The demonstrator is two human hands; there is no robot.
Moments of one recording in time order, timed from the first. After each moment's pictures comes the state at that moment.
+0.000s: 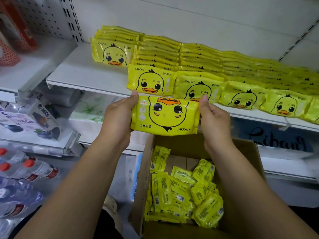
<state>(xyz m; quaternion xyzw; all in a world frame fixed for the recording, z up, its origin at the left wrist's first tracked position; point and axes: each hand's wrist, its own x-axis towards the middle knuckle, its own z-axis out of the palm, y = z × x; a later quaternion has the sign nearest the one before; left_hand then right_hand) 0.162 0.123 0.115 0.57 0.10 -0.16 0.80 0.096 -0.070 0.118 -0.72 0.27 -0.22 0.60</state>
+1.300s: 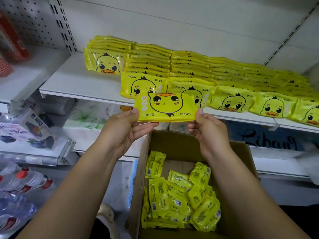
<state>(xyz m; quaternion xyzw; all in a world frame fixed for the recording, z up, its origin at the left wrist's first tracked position) 0.155 0.117 0.116 0.46 0.09 -0.28 0.84 0.080 -0.083 0.124 -0.58 0.32 -0.17 0.73</state>
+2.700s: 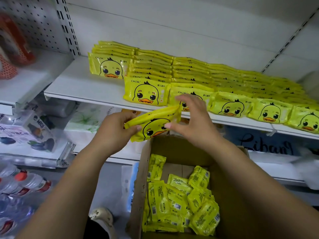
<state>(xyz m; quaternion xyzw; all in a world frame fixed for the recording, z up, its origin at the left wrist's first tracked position) 0.175 0.158 0.097 0.86 -0.18 -0.08 0.46 0.107 -0.077 0.141 -0.94 0.03 -0.13 0.32</state>
